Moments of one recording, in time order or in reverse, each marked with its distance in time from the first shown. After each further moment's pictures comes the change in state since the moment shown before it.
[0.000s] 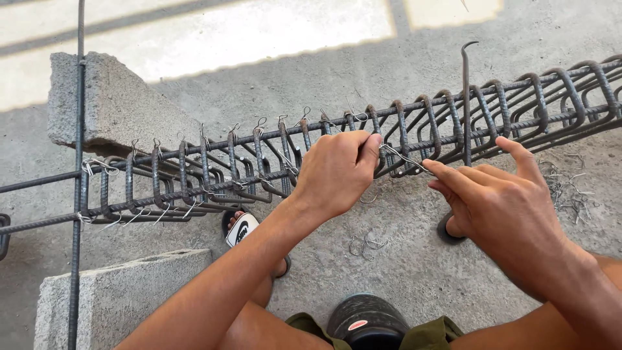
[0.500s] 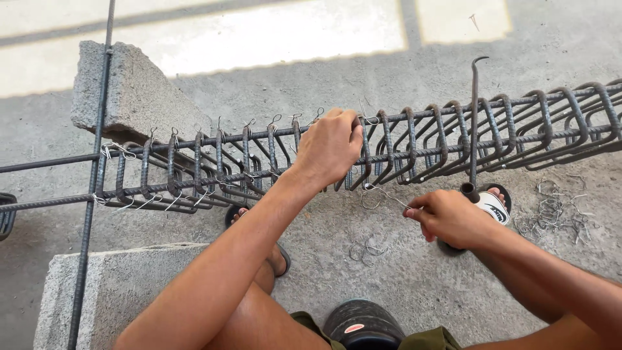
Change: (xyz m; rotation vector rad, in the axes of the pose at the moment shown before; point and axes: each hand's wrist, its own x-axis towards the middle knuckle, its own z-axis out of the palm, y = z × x) left_hand 0.029 -0.072 0.014 0.221 -0.013 -0.184; right_hand 0.019 -0.001 0.084 0.553 -0.760 0.424
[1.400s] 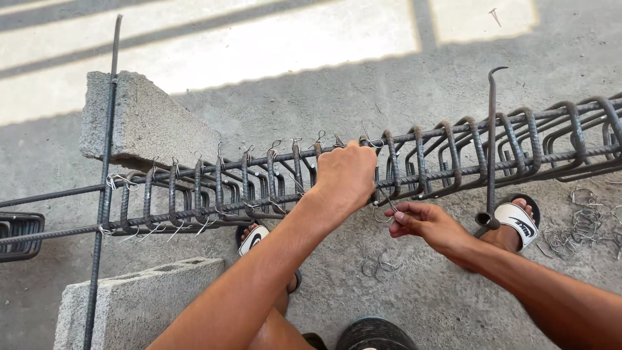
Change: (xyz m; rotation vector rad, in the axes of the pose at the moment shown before) left_hand 0.025 0.007 0.033 0.428 -0.201 0.055; right_hand 0.084 0.035 0.057 1.144 -0.035 -0.076
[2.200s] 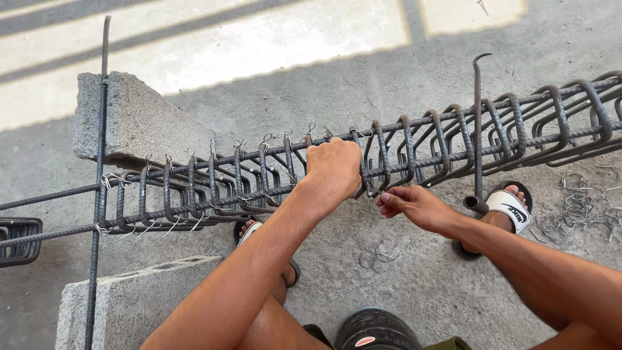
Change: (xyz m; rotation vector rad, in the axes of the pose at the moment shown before) left_hand 0.004 -0.005 0.010 0.133 -0.163 -0.066; right_hand 0.019 -0.007 -0.003 -0.310 -0.099 -0.048
